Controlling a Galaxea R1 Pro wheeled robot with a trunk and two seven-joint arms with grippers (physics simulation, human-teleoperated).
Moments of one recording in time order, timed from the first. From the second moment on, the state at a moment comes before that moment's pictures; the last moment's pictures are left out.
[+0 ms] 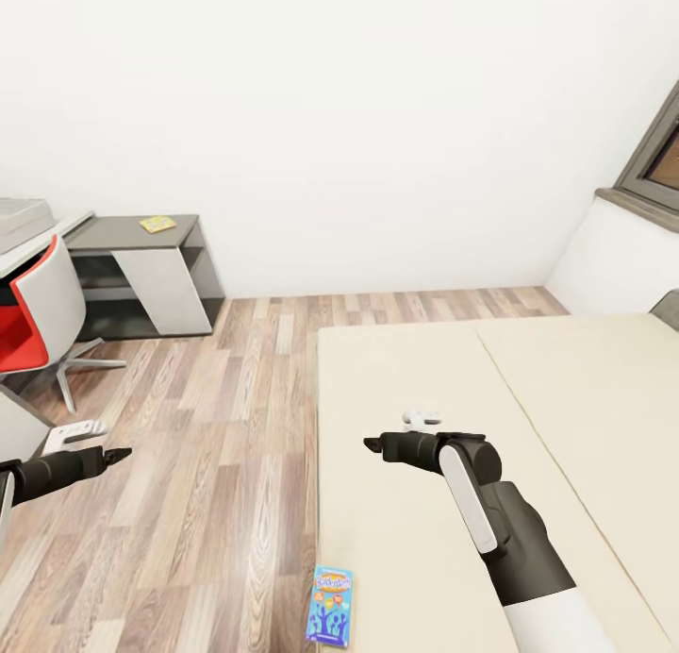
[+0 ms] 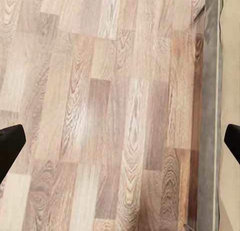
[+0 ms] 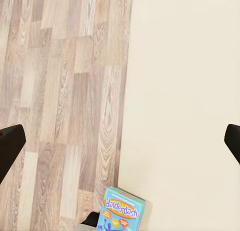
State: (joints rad) left arm -0.50 0.31 0.53 -1.28 -0.23 0.88 -0.66; right arm -0.54 0.05 0.17 -1.38 -0.37 0.97 -0.02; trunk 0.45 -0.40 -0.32
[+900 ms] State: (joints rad) left arm -0.51 0.32 0.54 -1.23 -0.23 0.88 -0.67; right arm -0.54 0.05 0.17 -1.38 -0.37 0.97 -0.02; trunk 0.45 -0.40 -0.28
